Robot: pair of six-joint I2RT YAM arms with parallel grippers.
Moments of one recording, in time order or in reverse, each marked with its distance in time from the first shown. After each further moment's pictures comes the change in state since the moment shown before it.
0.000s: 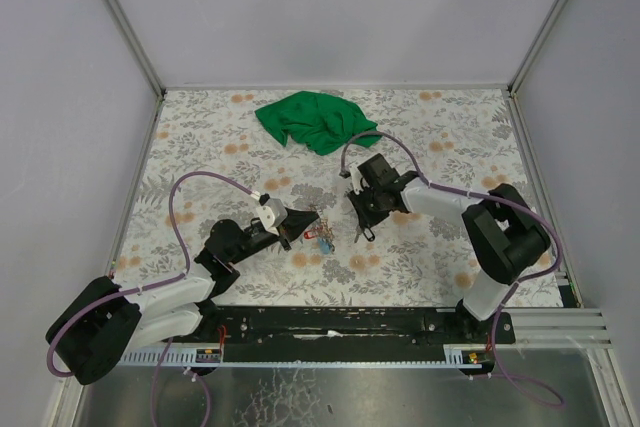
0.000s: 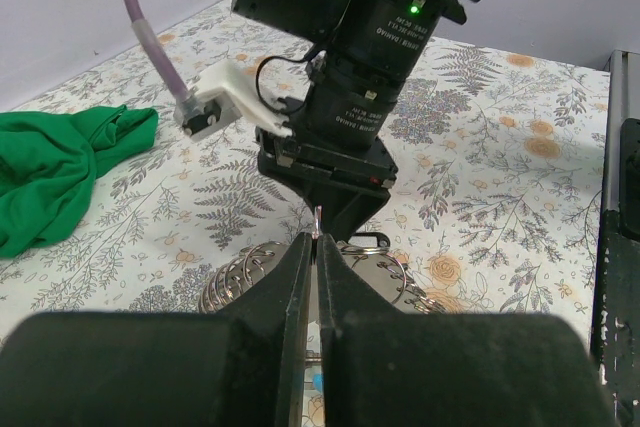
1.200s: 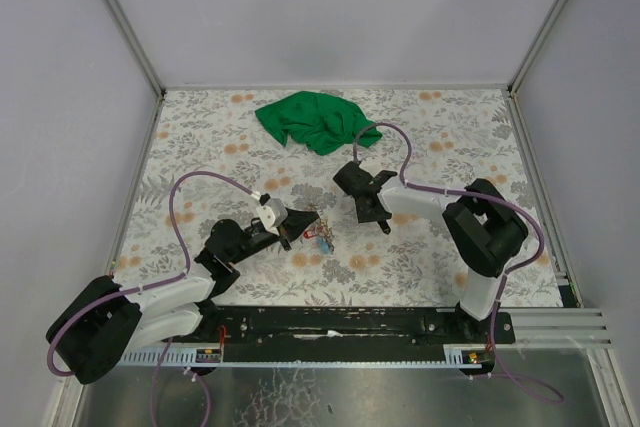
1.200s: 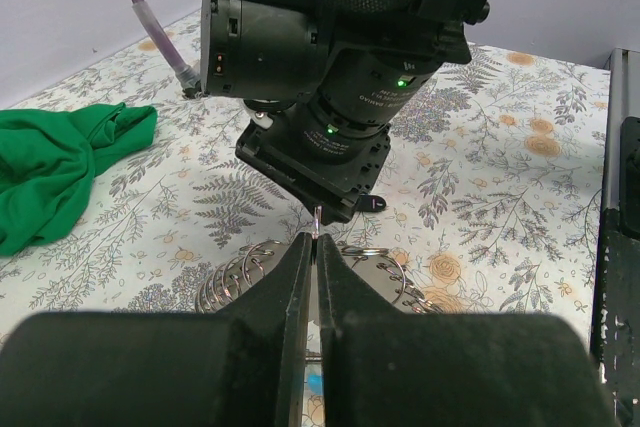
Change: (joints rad) left arm 0.000 0.004 0.000 0.000 0.000 0.000; right arm 0.133 0.096 0.136 -0.225 0.656 0.627
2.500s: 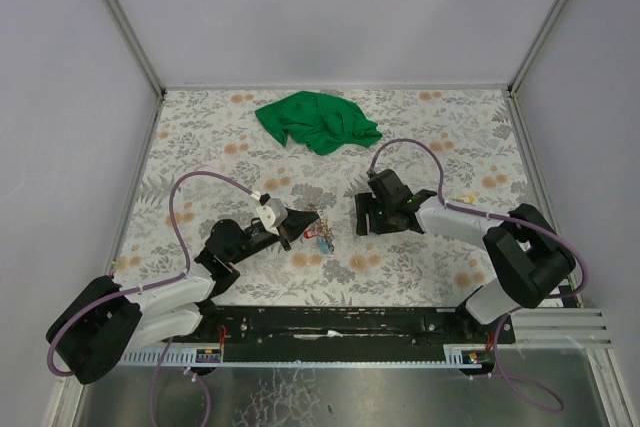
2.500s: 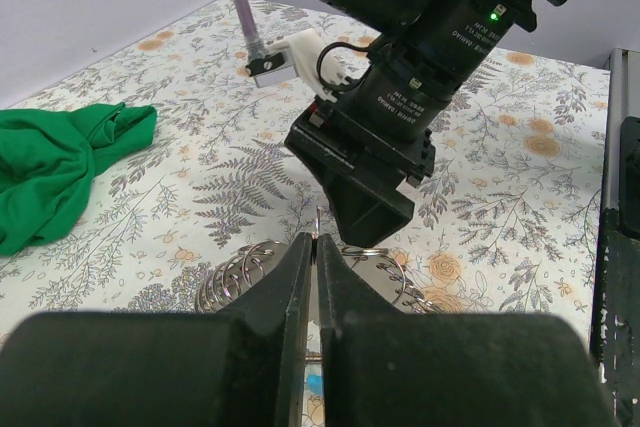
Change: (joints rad) left arm 0.000 0.000 0.000 0.000 0.000 -0.001; right arm -0.119 -0.291 -0.349 0.312 -0.456 -0.094
